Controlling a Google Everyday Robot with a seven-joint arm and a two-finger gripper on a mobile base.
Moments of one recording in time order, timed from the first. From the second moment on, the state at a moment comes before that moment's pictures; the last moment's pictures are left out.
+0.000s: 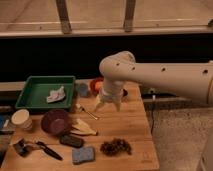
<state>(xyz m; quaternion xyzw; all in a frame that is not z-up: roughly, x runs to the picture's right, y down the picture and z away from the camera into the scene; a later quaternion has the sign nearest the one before) -0.003 0.097 0.676 -0.32 0.17 0.61 0.70</state>
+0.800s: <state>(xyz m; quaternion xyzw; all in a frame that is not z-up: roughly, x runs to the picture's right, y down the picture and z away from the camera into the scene) -0.061 0.111 0.688 -0.36 0.14 0.52 0.76</state>
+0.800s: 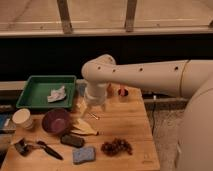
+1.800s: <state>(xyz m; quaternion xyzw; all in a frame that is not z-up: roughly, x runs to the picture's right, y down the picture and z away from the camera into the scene) -0.152 0.169 0.715 -0.43 0.15 0.46 0.76</state>
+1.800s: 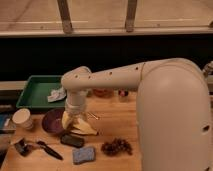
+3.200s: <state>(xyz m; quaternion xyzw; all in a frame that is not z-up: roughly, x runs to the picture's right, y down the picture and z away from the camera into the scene) -0.182 0.225 0.734 -0.48 0.19 0.40 0.76</state>
